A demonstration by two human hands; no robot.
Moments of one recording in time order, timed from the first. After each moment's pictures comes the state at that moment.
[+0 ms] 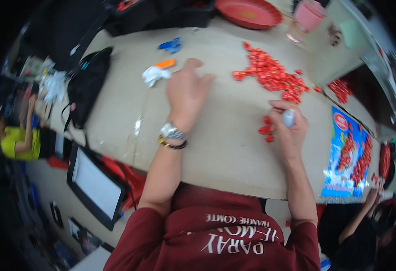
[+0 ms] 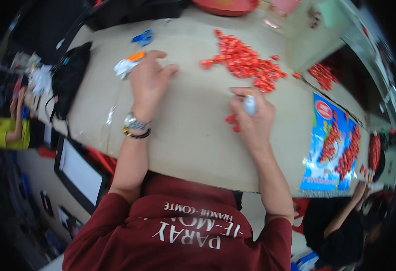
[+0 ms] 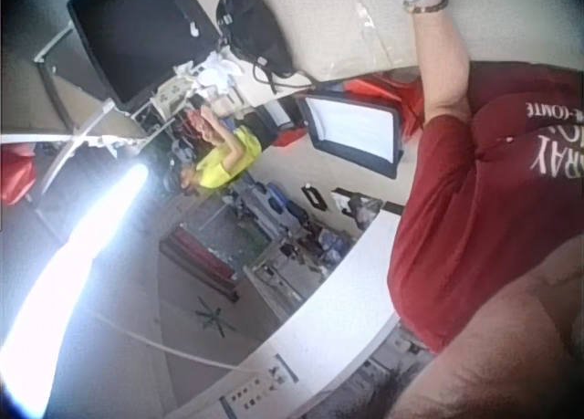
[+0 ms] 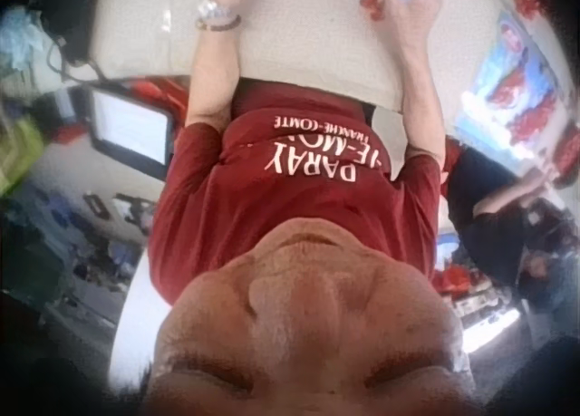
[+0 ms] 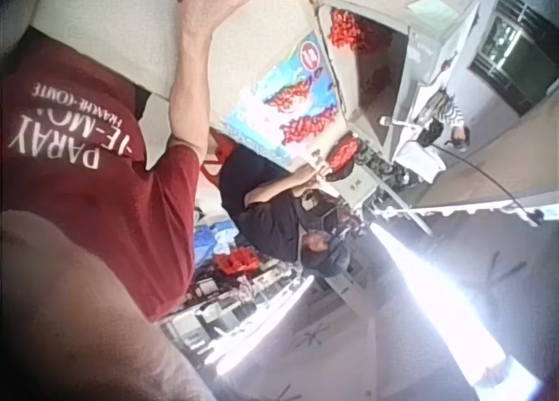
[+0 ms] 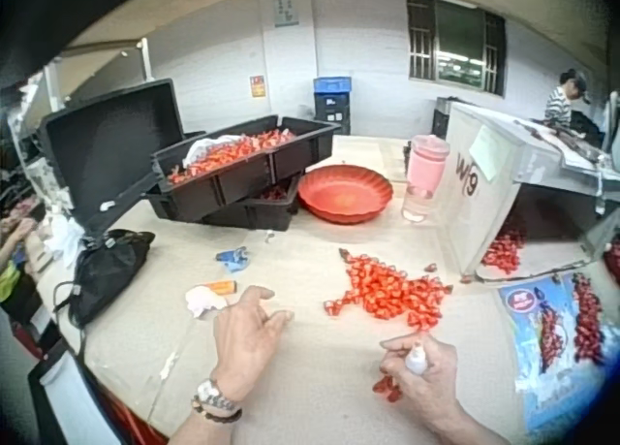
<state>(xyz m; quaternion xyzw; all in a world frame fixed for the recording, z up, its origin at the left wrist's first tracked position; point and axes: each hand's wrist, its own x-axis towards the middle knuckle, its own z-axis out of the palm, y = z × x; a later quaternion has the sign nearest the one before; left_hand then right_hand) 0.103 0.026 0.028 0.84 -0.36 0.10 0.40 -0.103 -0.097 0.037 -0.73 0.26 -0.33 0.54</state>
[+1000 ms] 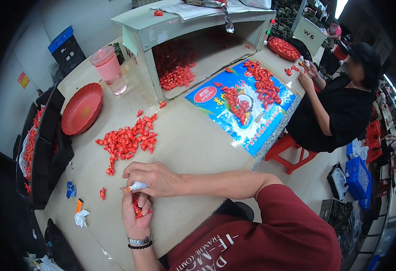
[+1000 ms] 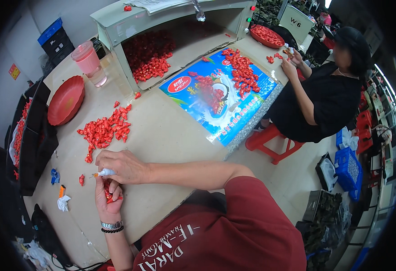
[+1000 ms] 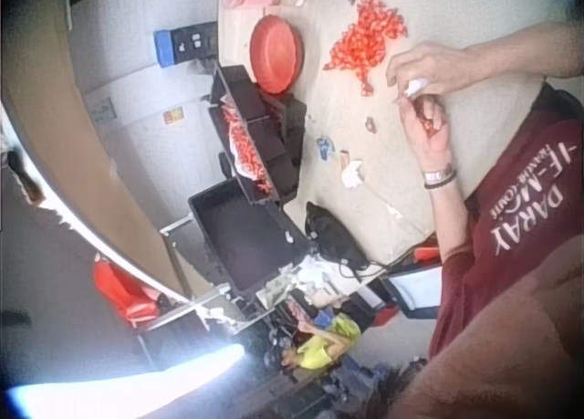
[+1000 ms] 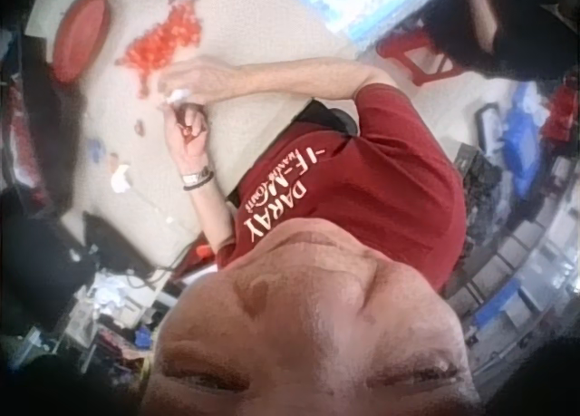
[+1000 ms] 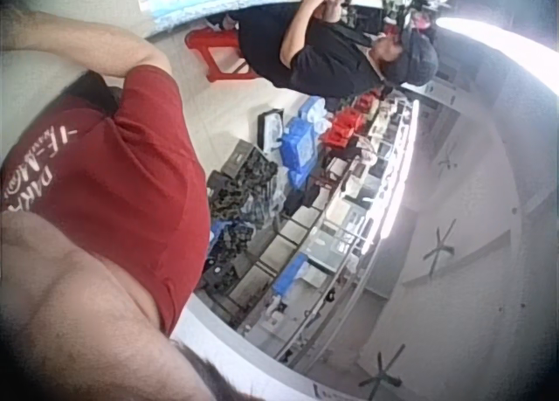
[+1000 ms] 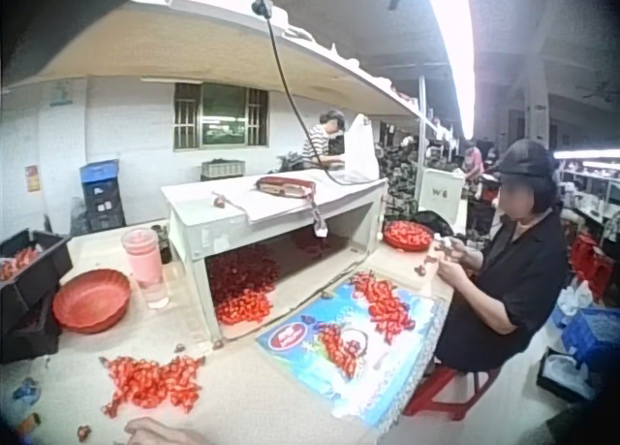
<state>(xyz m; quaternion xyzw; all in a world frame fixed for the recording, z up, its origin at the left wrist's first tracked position) 0.017 0.006 0.005 0.28 -0.02 -0.64 0.71 -0.105 -0.101 0.023 -0.81 0.09 -0.44 0.36</state>
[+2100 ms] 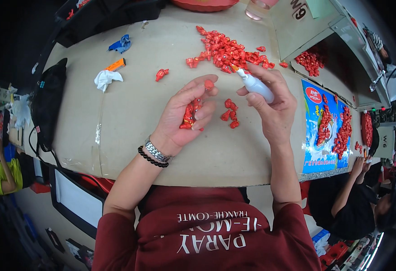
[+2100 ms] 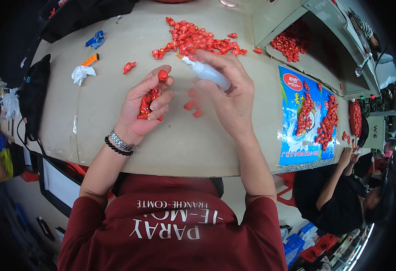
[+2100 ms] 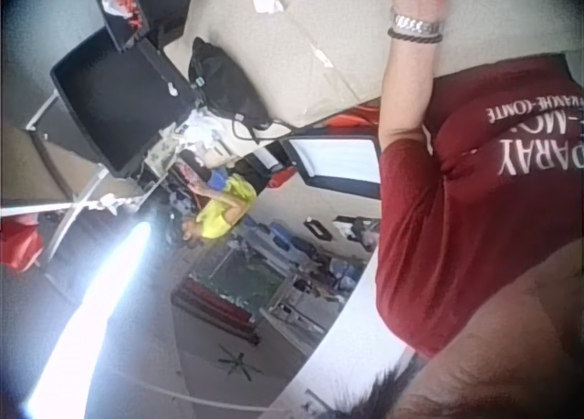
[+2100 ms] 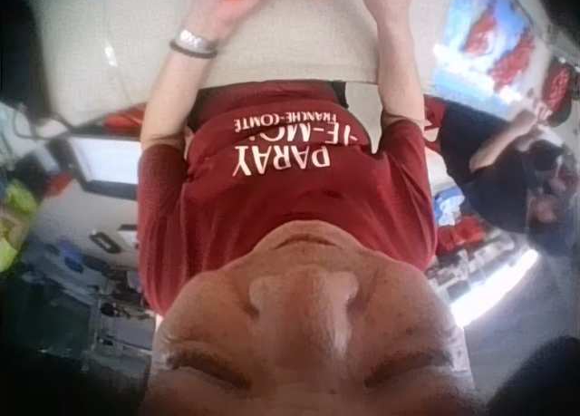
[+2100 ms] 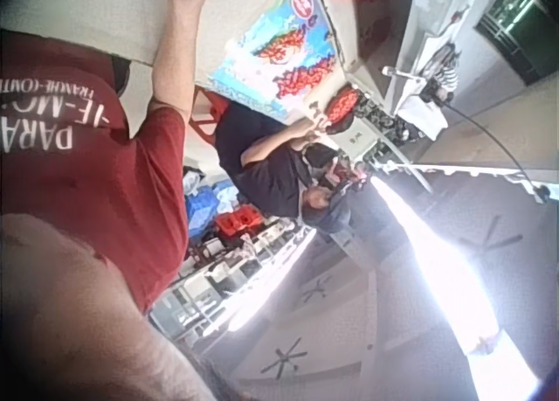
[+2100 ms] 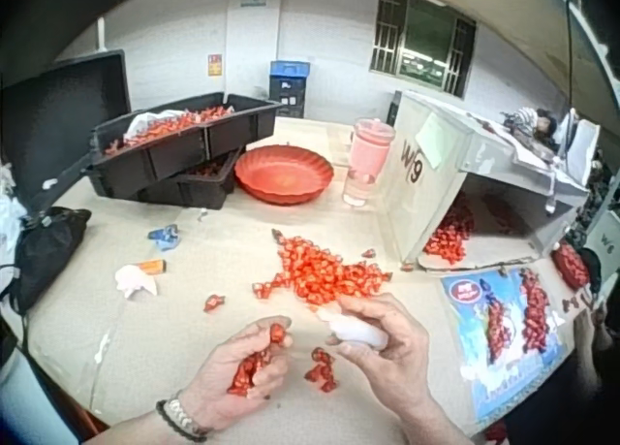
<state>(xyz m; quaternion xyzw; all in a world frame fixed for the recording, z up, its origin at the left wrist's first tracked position) 0.035 0.013 0.010 0.16 -0.05 -0.64 0.75 -0.112 -0.111 0.065 -0.77 0.17 -0.33 0.51</state>
